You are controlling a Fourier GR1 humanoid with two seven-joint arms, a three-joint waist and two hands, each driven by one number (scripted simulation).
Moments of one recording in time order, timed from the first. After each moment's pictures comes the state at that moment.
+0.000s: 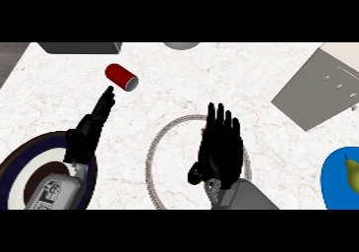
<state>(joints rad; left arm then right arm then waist) -0.20 0.22 -0.19 -1.41 0.02 0.14 0.02 -0.41 -0.02 0.65 -1.59 0.99 0.07 1.25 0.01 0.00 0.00</state>
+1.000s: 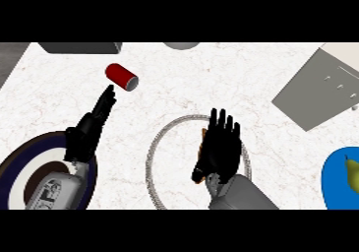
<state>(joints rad) -0.21 0.20 -0.17 -1.42 0.01 0.12 0.02 -0.40 -0.02 0.64 -1.45 0.99 0.03 1.23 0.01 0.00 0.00</state>
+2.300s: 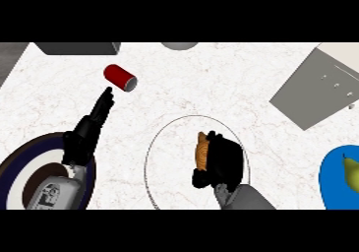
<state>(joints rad) -0.18 0.18 -0.14 -1.44 -0.03 0.09 0.02 -0.31 -0.08 0.69 -1.42 0.98 0.01 1.07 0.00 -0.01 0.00</state>
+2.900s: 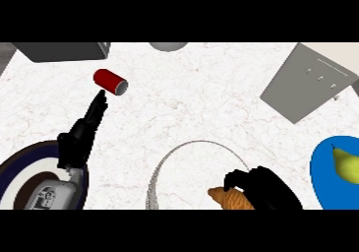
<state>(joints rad) -0.15 0.18 -0.11 -1.44 -0.03 0.11 0.02 -0.08 -0.57 0.75 -1.81 0.66 0.06 0.31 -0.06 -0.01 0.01</state>
